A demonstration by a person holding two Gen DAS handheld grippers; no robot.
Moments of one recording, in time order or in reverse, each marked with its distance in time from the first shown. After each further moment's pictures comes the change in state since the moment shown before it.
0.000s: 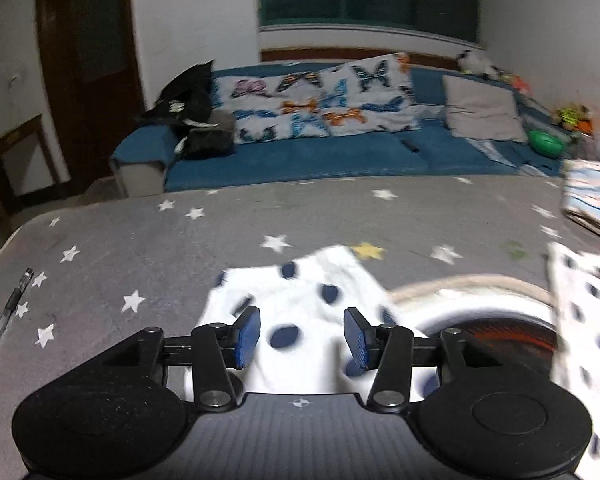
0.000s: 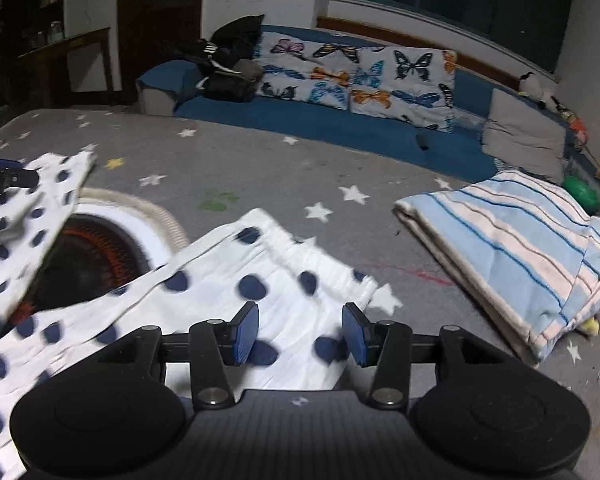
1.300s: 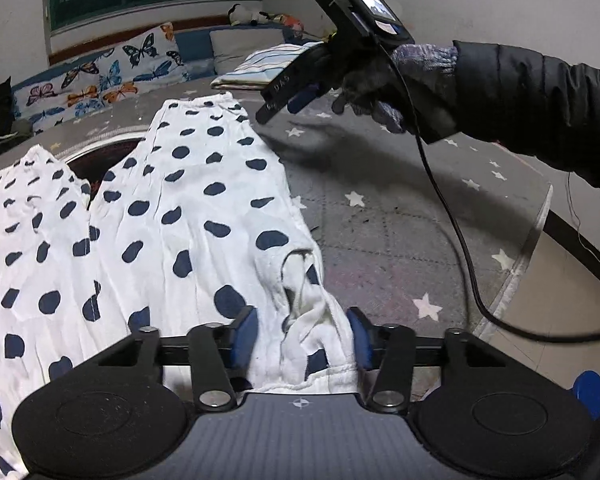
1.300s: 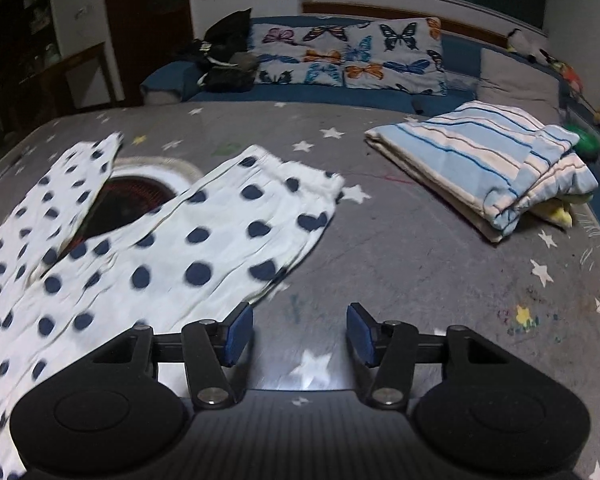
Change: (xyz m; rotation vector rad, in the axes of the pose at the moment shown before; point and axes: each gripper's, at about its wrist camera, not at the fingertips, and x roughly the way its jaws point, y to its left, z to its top) left arm -0.214 -0.184 -0.192 0.293 0.115 -0.505; right arm -0.056 -0.035 -0.065 0.140 0.027 0.054
